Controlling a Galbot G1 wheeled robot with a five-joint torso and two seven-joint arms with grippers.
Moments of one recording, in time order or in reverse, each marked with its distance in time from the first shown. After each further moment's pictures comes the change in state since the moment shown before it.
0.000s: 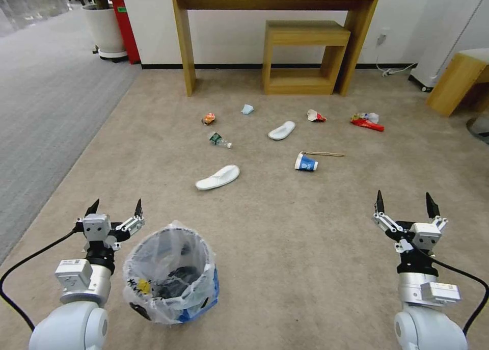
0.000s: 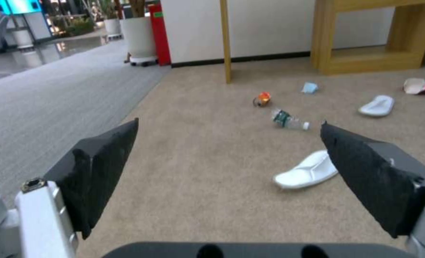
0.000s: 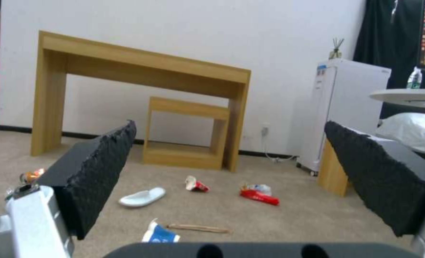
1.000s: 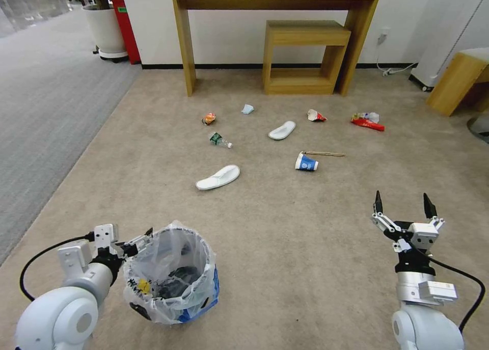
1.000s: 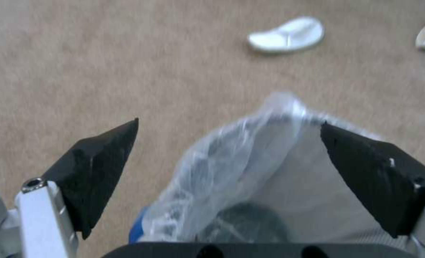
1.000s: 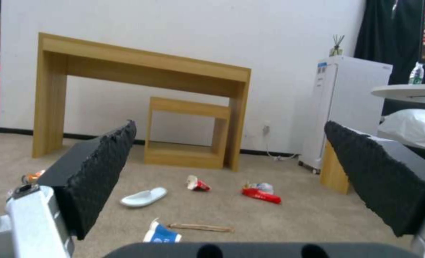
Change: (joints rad) left arm -0.009 0.275 0.091 -0.020 -0.597 0.550 -0.385; right arm 0.003 -0.018 -0.015 -0.015 0.018 0.009 0.012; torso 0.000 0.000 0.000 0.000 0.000
